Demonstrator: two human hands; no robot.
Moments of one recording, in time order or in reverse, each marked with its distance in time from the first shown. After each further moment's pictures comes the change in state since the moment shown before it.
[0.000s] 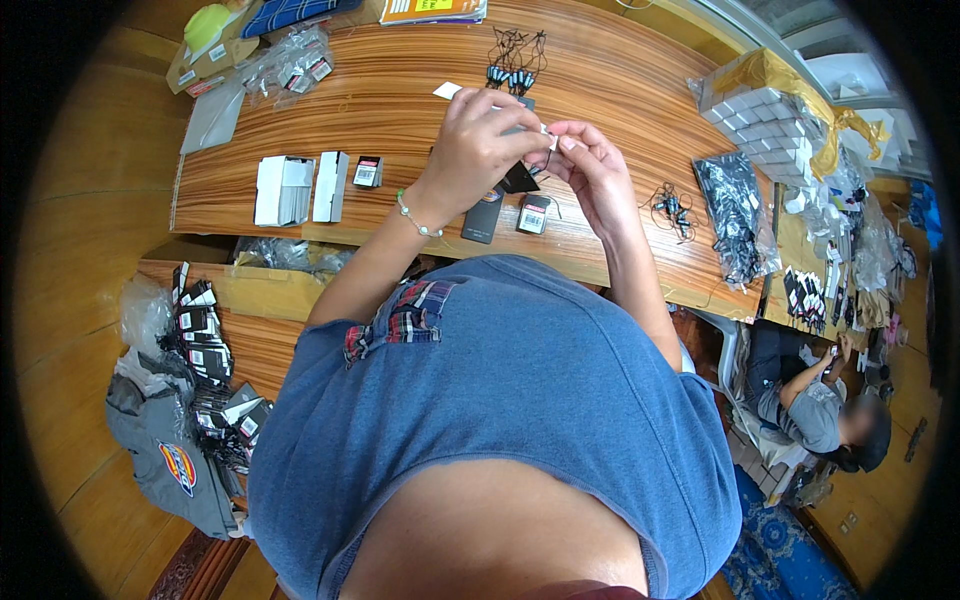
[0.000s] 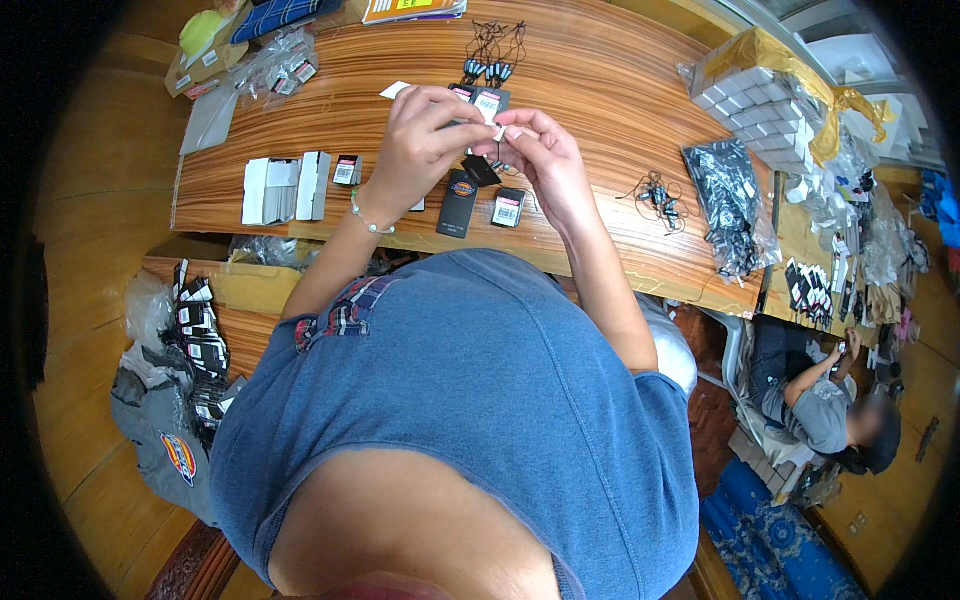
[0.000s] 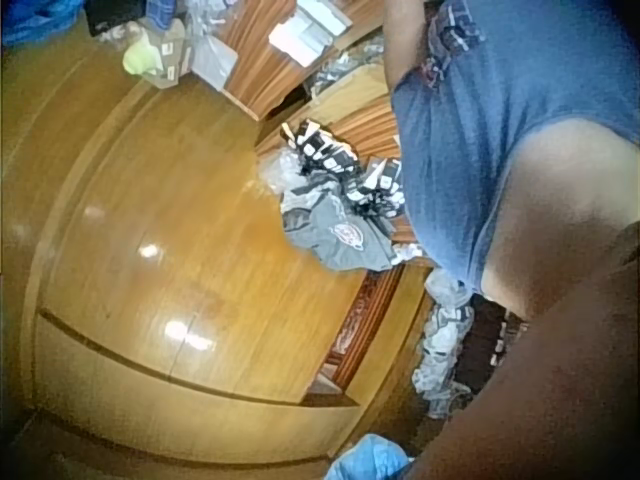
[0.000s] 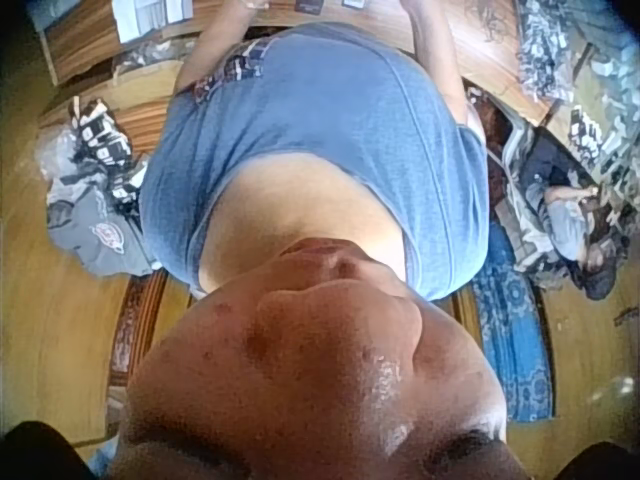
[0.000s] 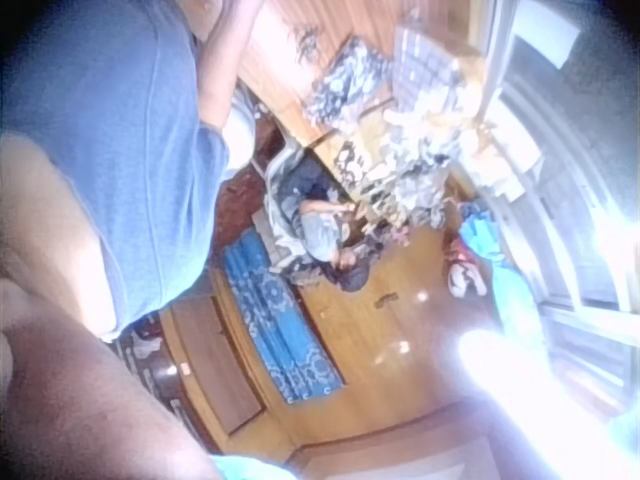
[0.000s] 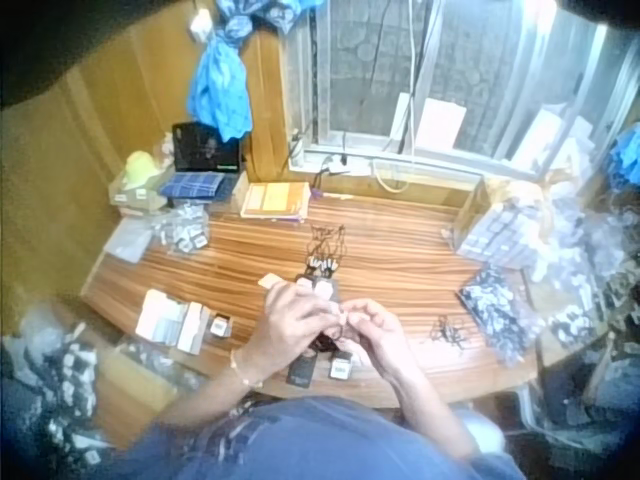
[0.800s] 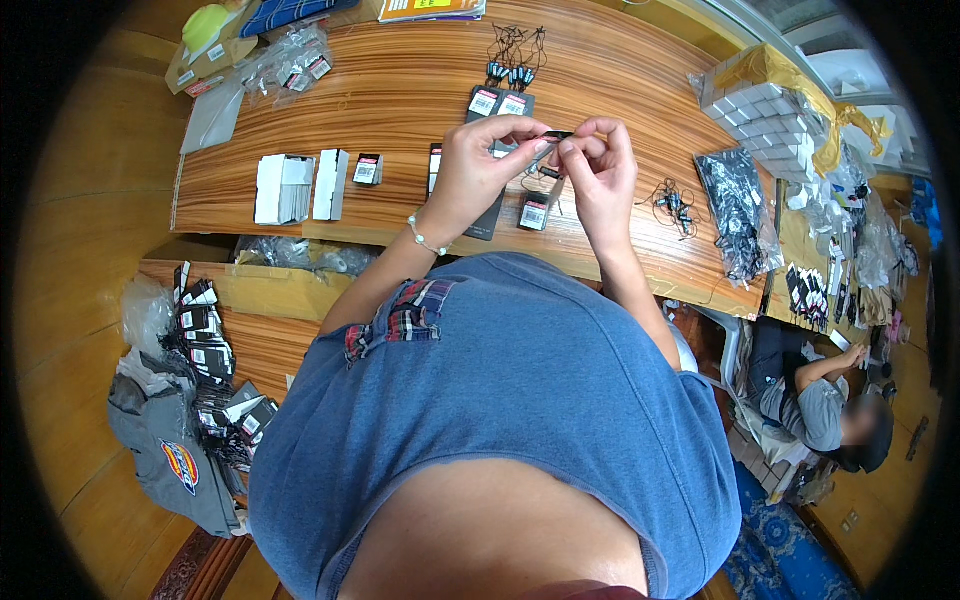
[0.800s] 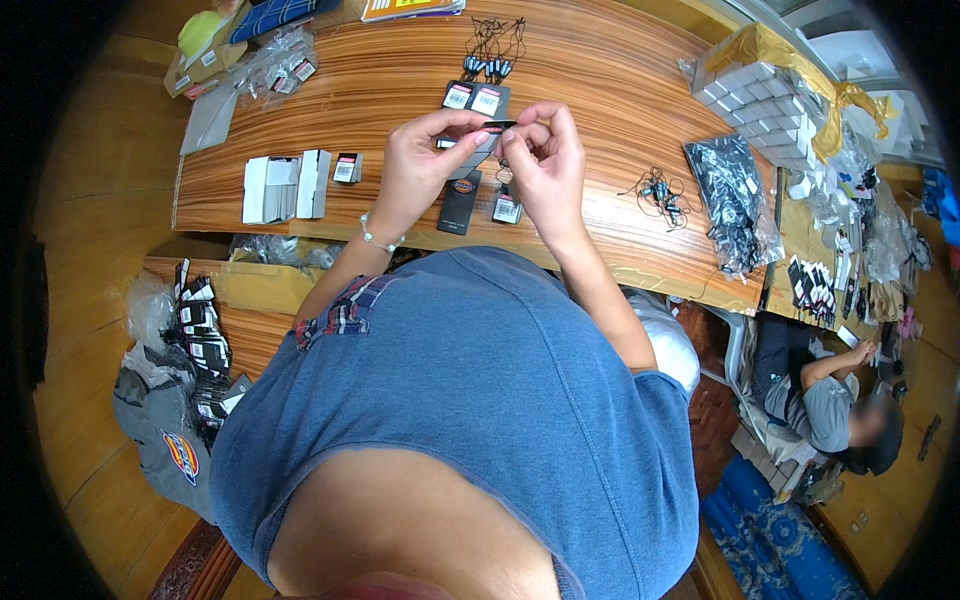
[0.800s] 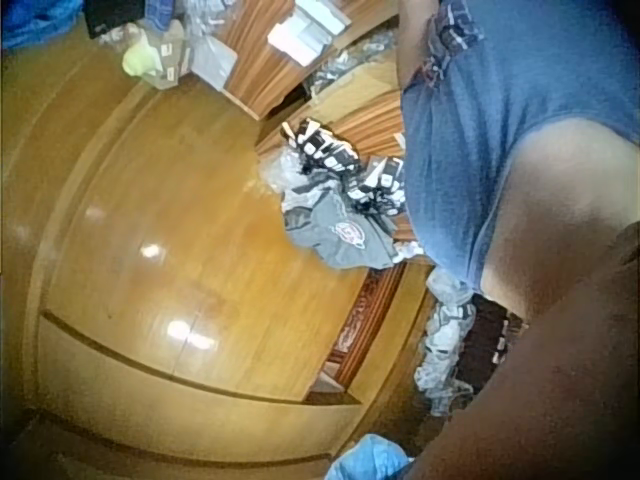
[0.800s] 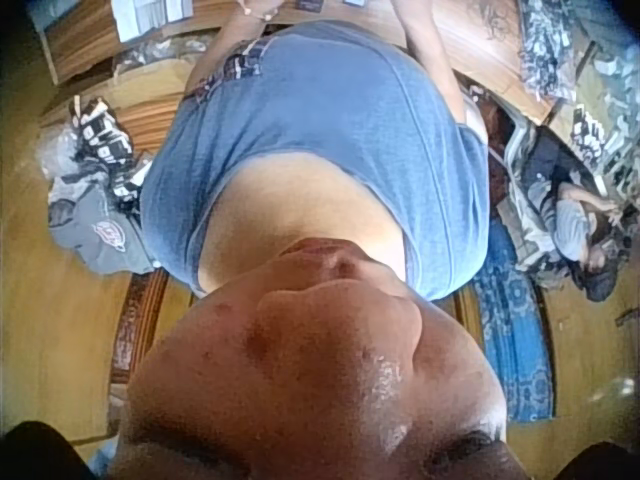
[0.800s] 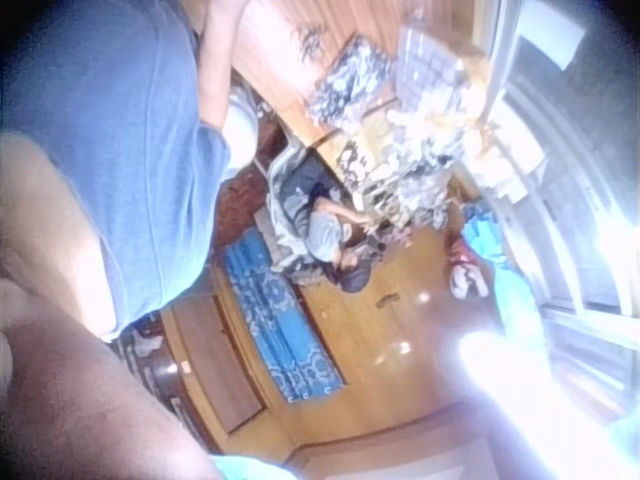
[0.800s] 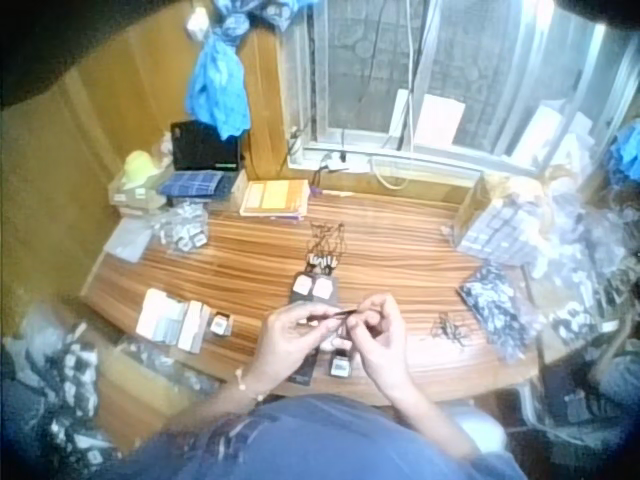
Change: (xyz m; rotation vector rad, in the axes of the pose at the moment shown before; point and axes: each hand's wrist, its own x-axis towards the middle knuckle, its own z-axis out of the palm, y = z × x) left_hand -0.007 0.025 0.005 -0.681 0.058 -0.634; right_hand -0.012 0.005 0.018 -0.339 0.209 -0.358
